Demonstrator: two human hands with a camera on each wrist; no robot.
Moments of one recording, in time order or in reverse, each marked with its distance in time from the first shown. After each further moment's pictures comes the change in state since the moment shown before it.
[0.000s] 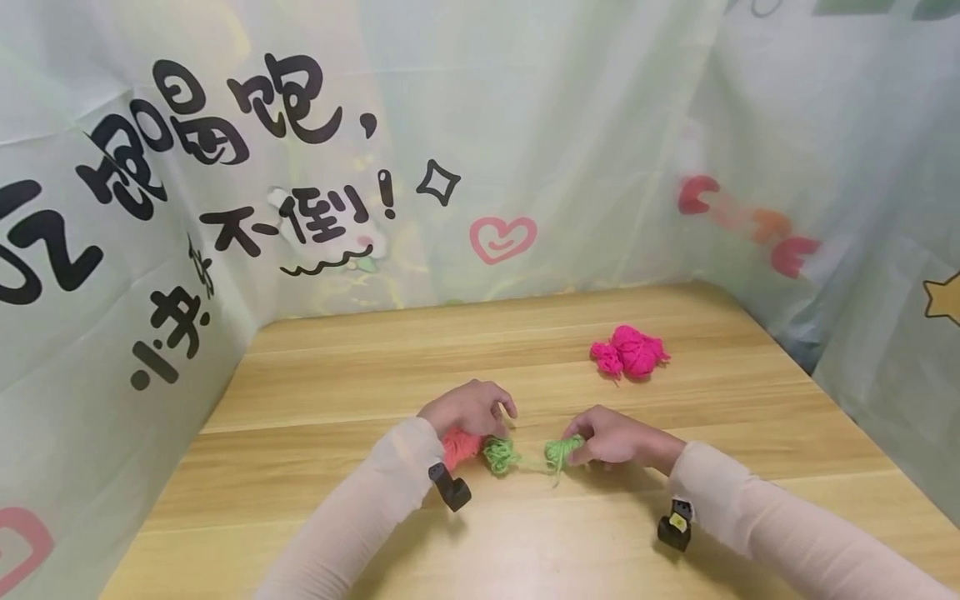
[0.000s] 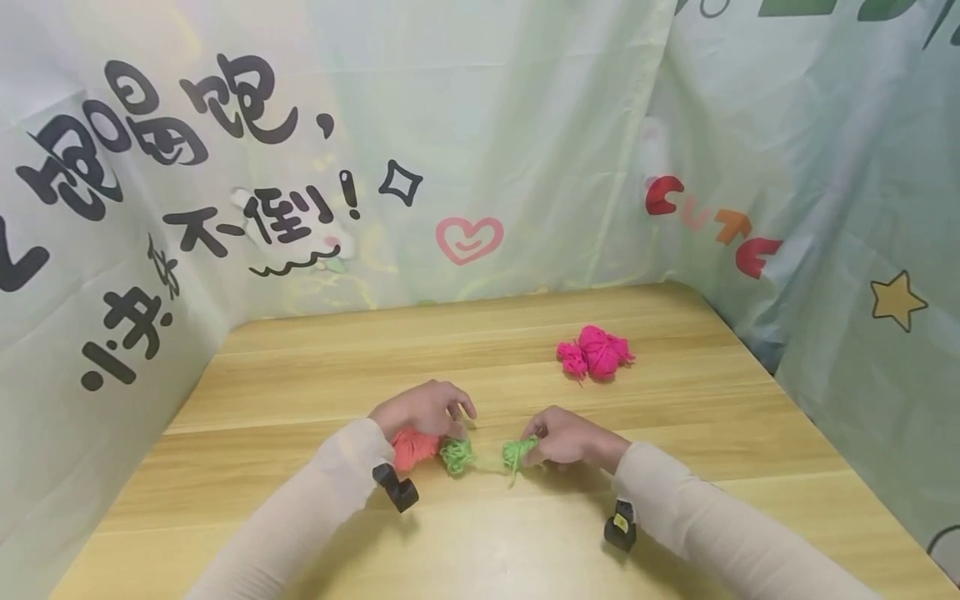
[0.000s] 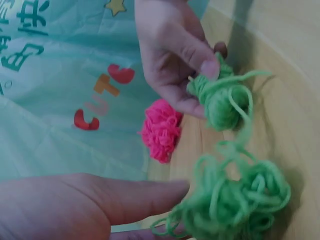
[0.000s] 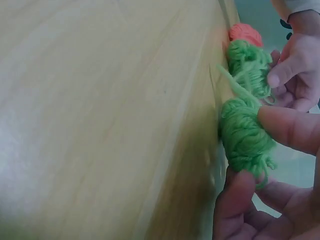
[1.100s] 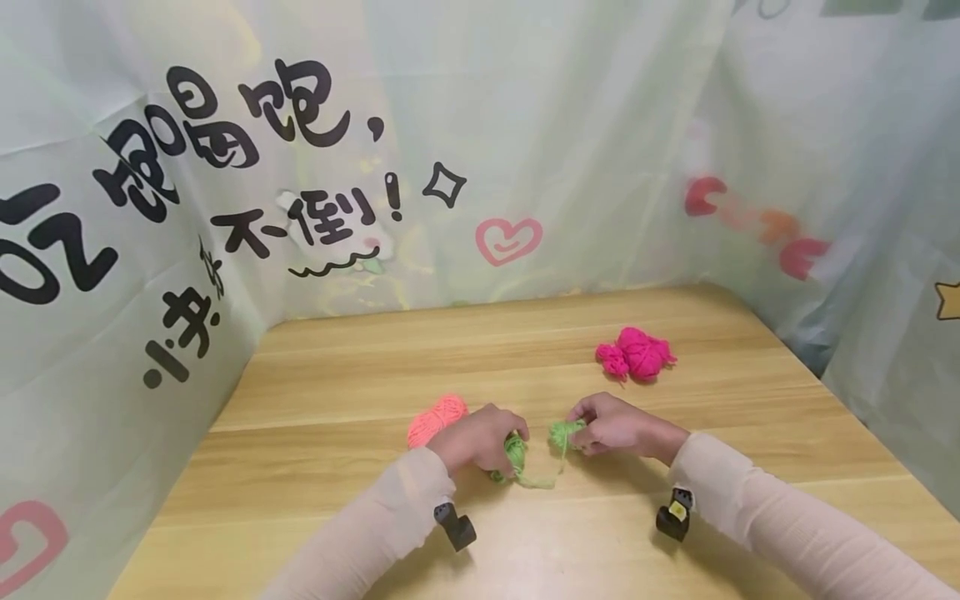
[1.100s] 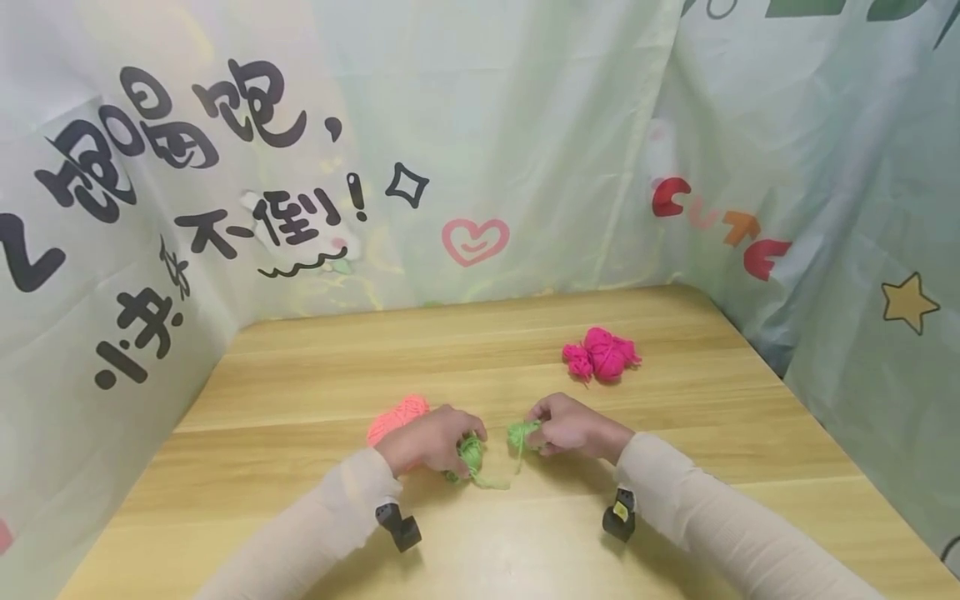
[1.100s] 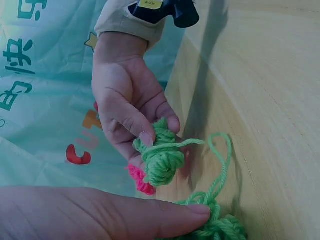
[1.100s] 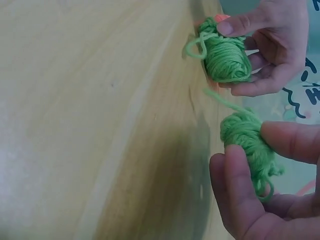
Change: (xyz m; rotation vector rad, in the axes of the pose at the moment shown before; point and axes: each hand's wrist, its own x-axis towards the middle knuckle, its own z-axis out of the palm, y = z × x) left_hand -0.021 0.019 0.029 0.152 0.052 -0.004; right_hand 0.013 -0.006 -0.010 0.265 0.012 0.006
